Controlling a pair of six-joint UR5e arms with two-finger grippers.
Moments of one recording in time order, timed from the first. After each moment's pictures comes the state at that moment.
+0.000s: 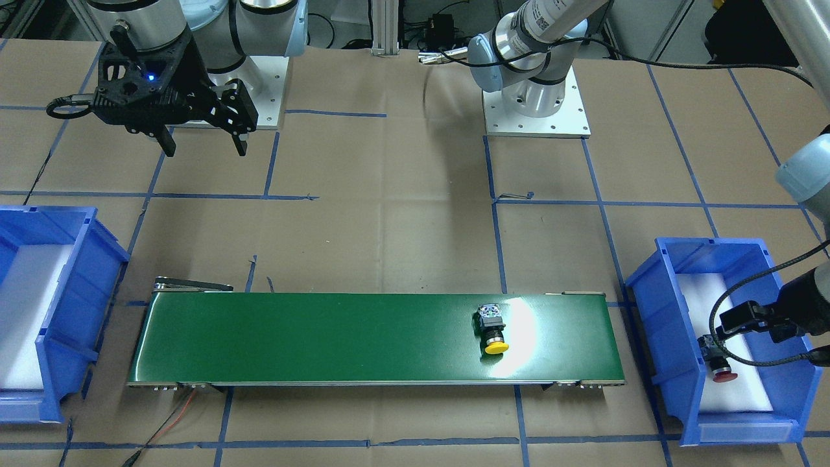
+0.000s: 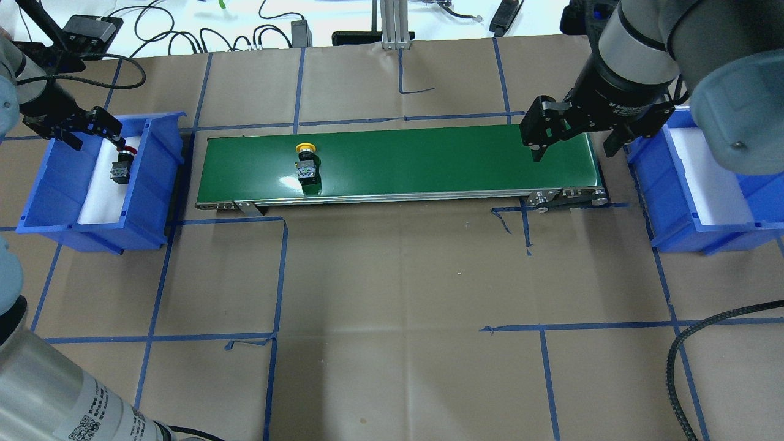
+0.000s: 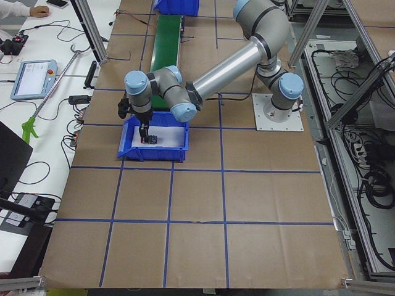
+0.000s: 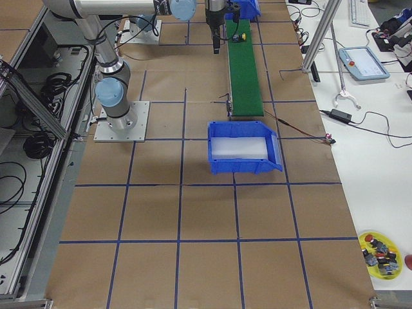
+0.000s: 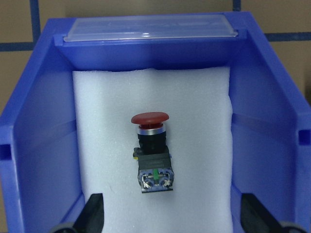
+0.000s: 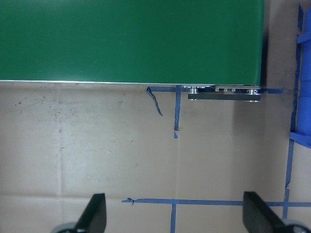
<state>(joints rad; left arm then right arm) -1.06 -2.11 -1.43 -1.15 1.53 0.55 1.60 -1.65 1.66 -1.64 -1.55 0.00</state>
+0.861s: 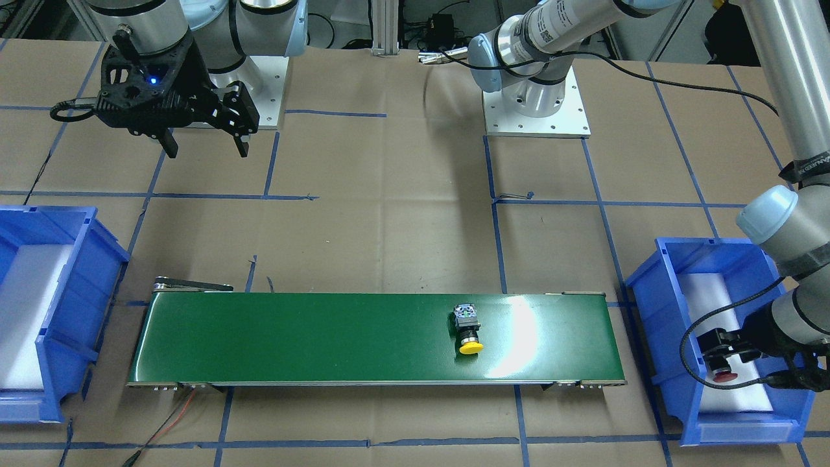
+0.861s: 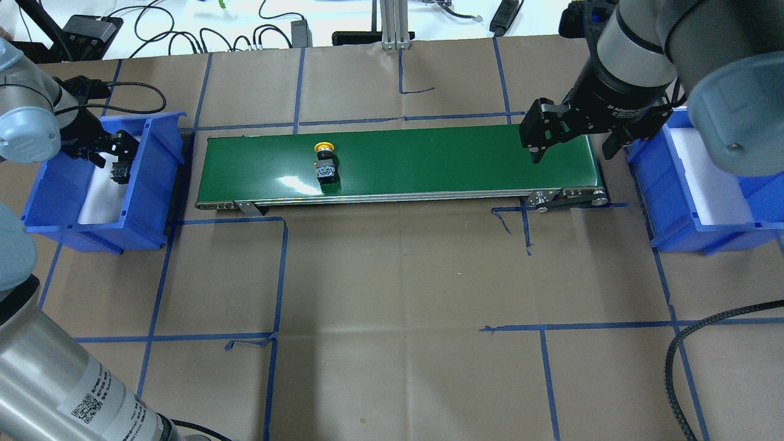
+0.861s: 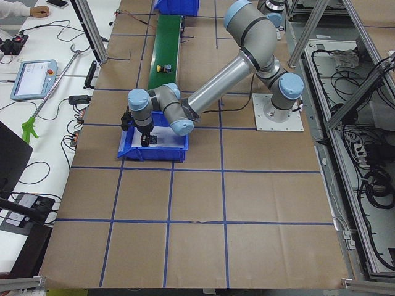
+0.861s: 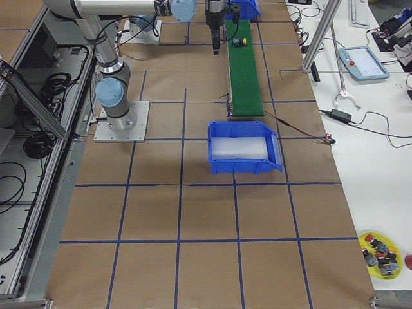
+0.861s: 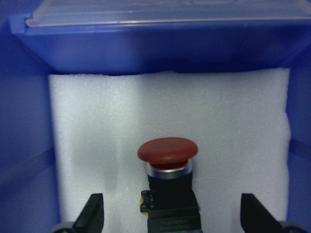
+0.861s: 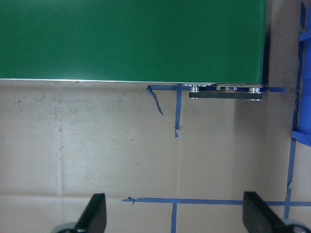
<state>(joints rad) -1.06 -2.19 -1.48 -1.01 1.54 0.54 1.60 -1.65 1.67 -1.64 -1.55 0.00</state>
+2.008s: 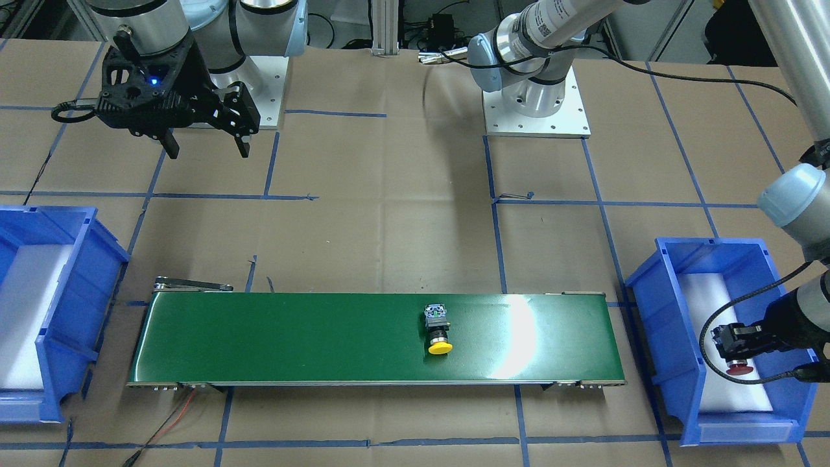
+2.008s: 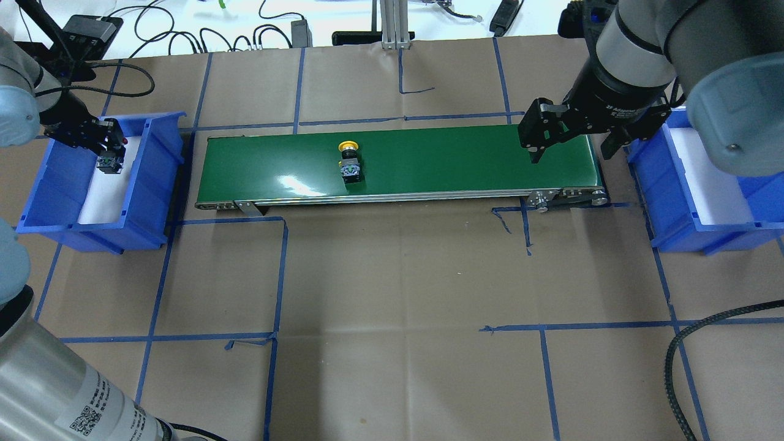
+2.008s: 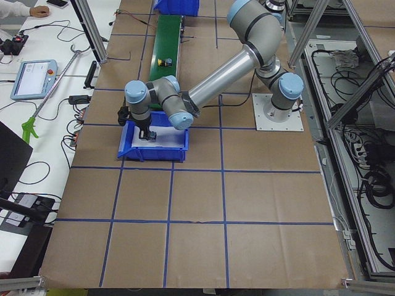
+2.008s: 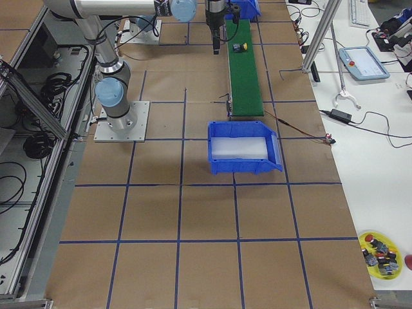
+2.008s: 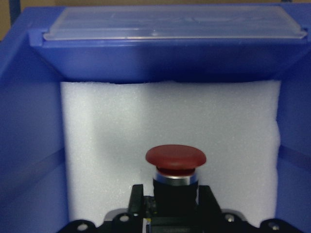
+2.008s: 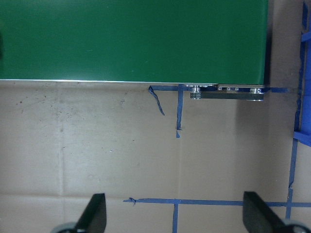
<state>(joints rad) -1.06 -2.12 -1.44 -1.11 1.54 0.52 1.60 -1.65 1.67 -1.65 -1.54 0.00</state>
